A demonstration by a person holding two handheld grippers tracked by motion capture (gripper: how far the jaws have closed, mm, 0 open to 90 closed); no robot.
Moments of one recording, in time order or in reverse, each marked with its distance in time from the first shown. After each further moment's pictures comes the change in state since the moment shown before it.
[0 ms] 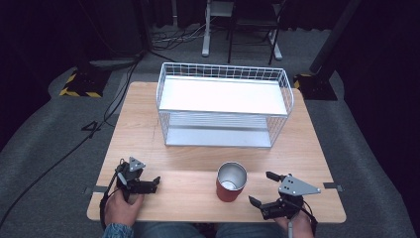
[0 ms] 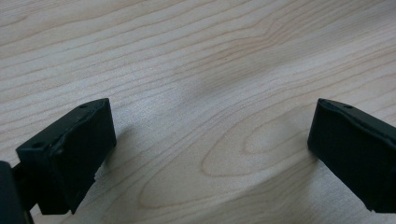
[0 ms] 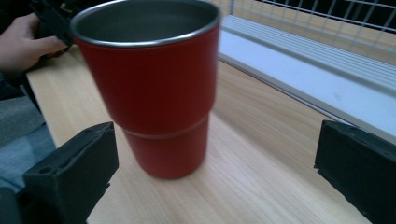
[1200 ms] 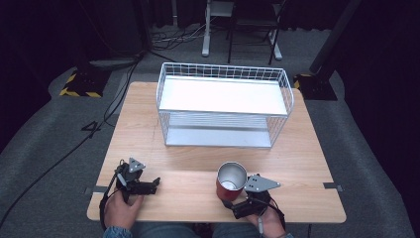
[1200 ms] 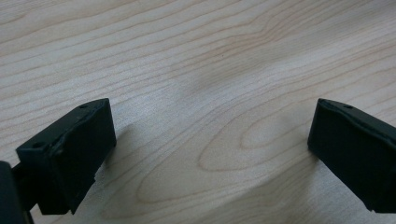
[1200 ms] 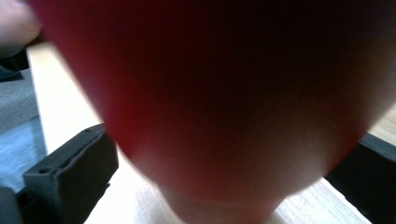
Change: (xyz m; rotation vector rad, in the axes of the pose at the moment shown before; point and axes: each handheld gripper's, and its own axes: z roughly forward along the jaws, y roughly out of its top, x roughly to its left) left arm -0.001 -0.002 -0.002 0.000 -0.005 0.010; right arm 0.025 -0.009 0.079 0.083 0.097 -0.008
